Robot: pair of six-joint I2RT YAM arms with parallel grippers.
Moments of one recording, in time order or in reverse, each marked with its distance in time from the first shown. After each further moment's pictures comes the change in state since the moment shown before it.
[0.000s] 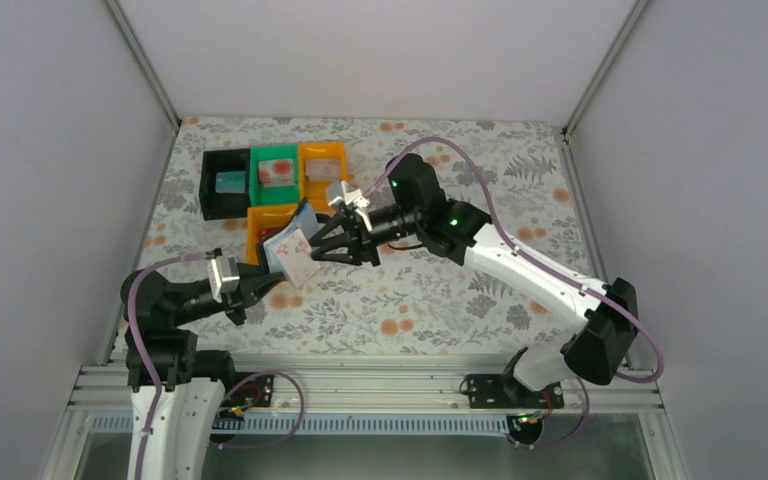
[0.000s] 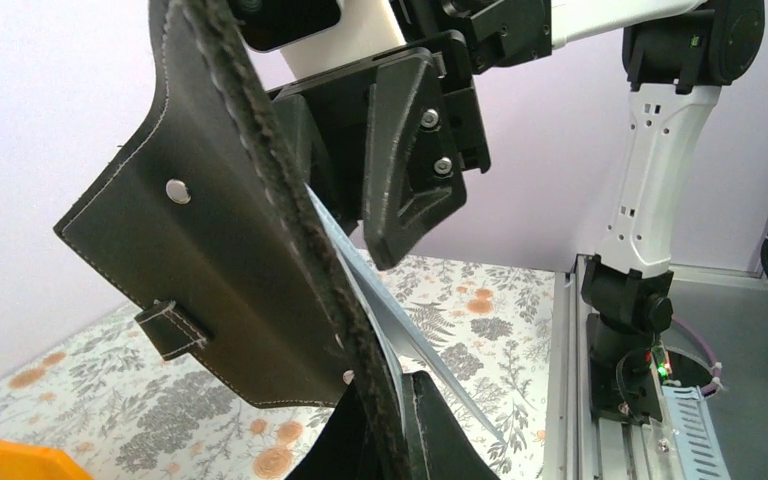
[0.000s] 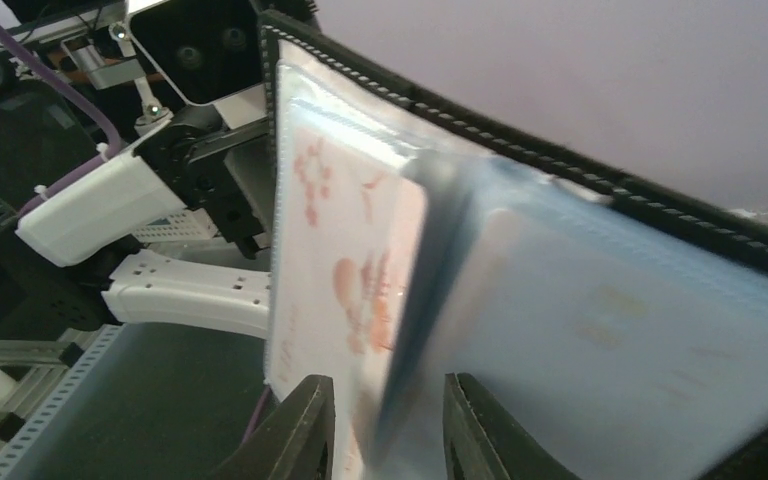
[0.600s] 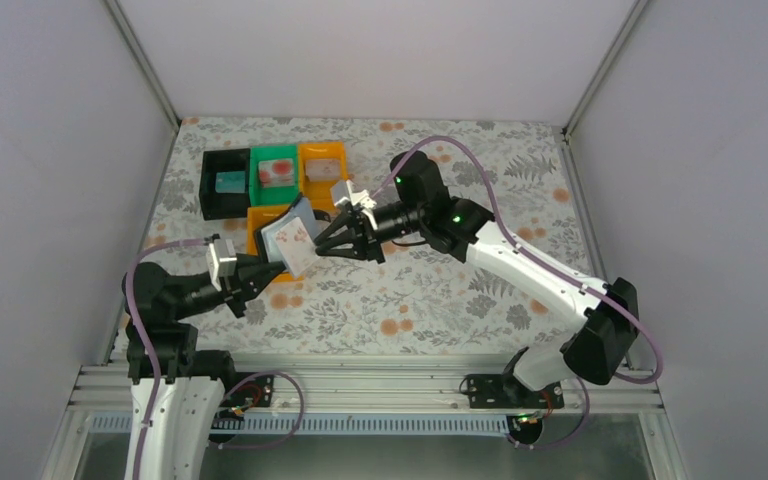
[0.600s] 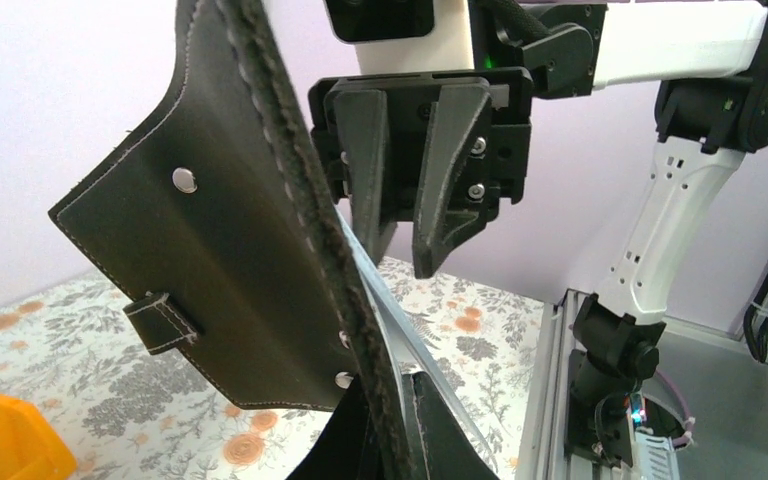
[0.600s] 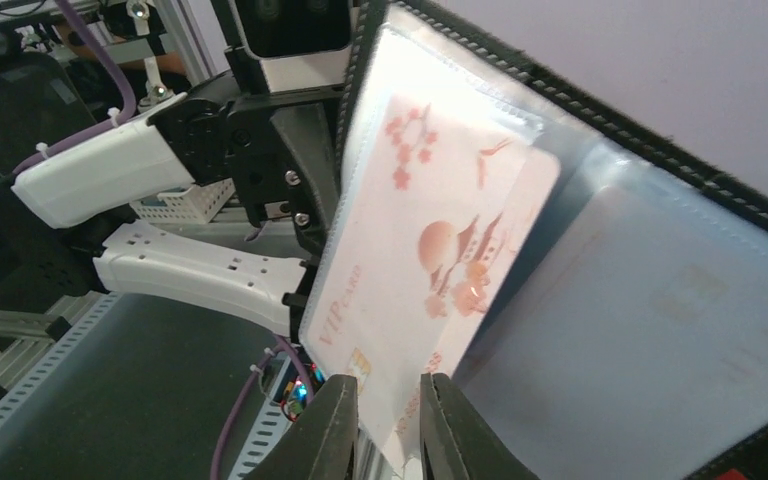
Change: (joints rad) left arm 0.000 0.048 0.002 0.055 -0.045 -0.180; right arm -0.021 -0.005 -0.008 -0.016 -0.054 -0.093
